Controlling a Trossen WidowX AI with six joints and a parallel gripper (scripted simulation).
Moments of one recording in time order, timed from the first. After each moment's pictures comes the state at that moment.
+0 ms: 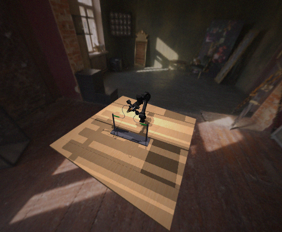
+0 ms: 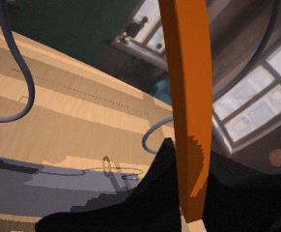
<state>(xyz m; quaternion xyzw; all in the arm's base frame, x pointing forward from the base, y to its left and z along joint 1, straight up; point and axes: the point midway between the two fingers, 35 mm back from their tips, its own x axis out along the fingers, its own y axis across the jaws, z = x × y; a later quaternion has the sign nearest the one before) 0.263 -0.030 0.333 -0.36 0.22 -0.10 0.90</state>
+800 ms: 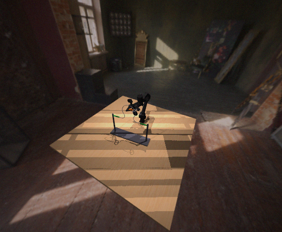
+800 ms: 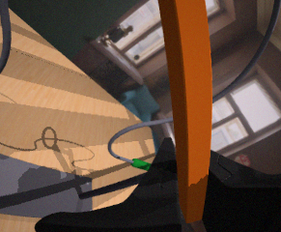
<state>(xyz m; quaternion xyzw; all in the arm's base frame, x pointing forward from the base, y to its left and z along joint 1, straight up) 0.264 -0.038 0.342 -0.50 0.18 -0.14 0.84</state>
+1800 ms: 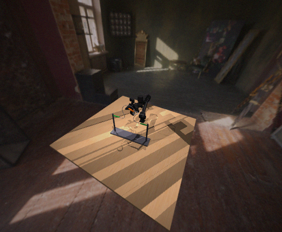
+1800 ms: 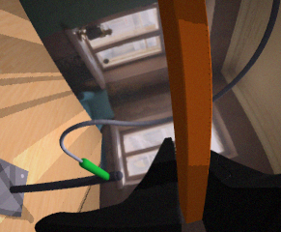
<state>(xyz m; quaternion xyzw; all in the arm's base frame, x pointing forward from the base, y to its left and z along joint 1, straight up) 0.264 -0.044 0.357 -0.65 0.13 -0.18 0.72</state>
